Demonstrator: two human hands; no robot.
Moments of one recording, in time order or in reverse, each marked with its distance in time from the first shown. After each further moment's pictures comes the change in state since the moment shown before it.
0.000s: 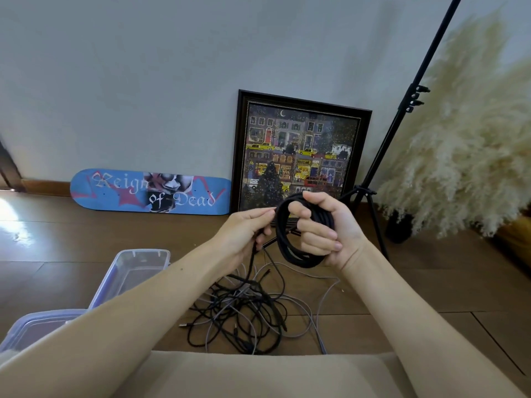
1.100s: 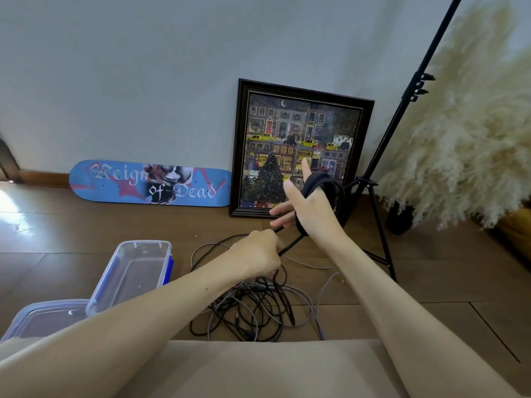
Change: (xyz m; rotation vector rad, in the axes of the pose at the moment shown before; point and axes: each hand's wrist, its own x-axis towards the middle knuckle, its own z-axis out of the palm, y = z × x) left_hand -0.019 -0.009 0.019 1.255 -0.192 -0.168; right_hand 0.031 0.018 0.007 -1.020 0.891 -0.341
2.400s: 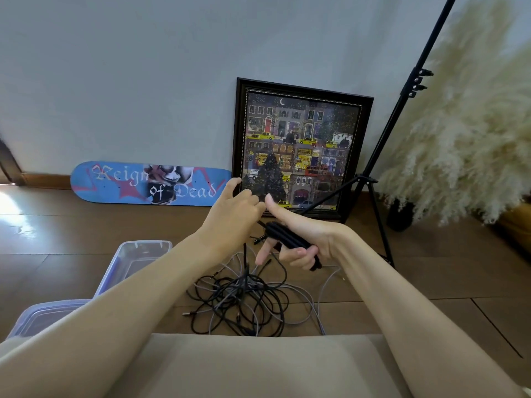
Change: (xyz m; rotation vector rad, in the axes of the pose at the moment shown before) left_hand 0.007 -0.029 -0.032 0.849 0.735 0.490; right_hand -0.004 0.000 -0.013 -0.134 -0.861 0.608
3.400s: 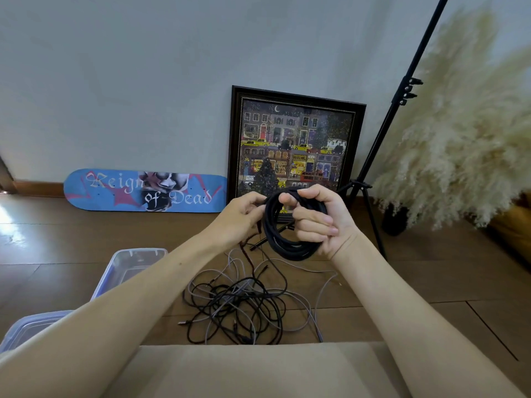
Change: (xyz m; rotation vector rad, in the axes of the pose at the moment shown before) left_hand 0.014 -0.002 0.013 -1.495 -0.083 -0.465; right_hand -0.013 0.008 -0.021 1.014 -0.389 -0.561
